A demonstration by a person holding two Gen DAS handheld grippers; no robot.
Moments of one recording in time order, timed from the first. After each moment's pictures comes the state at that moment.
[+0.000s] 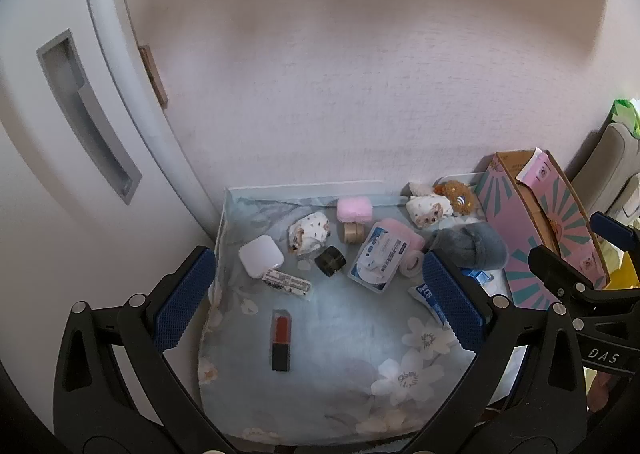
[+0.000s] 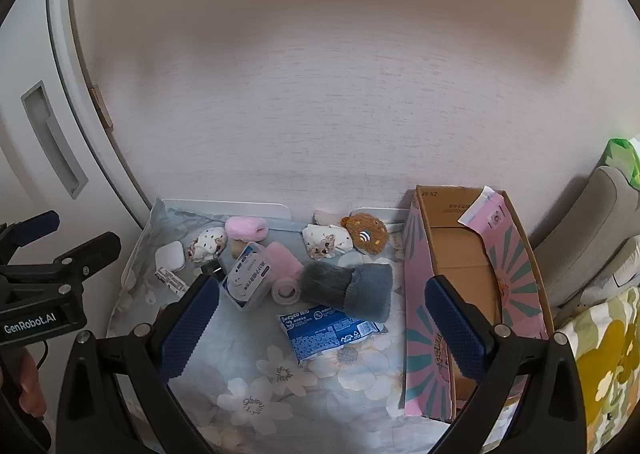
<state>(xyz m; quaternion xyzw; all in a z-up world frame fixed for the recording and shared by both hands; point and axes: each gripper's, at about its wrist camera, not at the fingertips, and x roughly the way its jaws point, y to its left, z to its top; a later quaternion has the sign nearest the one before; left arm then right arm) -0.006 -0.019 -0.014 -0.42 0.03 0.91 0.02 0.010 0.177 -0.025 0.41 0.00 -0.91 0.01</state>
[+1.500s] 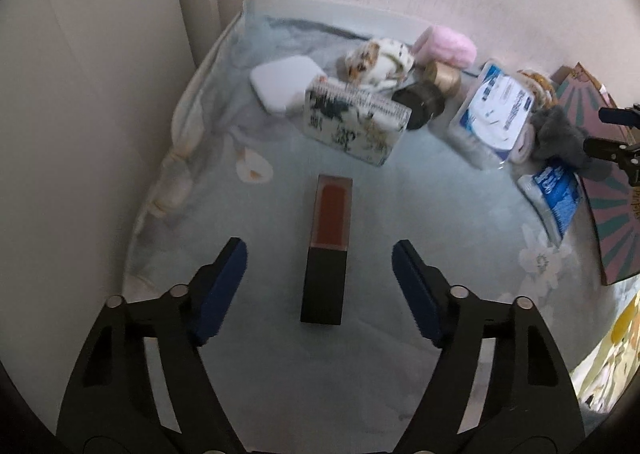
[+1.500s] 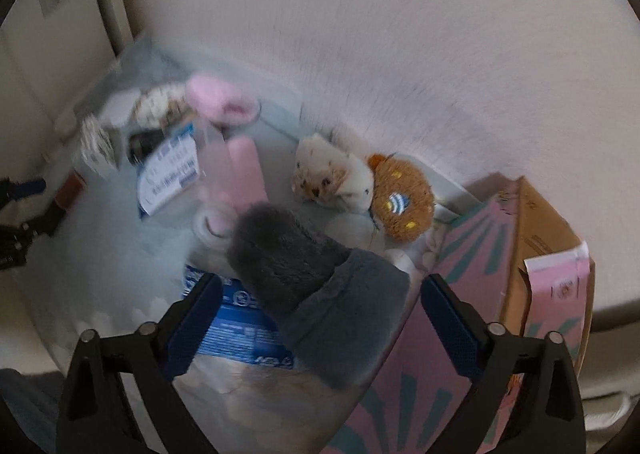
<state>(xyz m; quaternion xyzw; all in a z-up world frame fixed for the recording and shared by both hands) -0.001 -0.104 -0.232 -0.52 -0.05 0.85 0.01 -0.097 0.186 -0.179 0.53 0.22 -0.80 0.15</state>
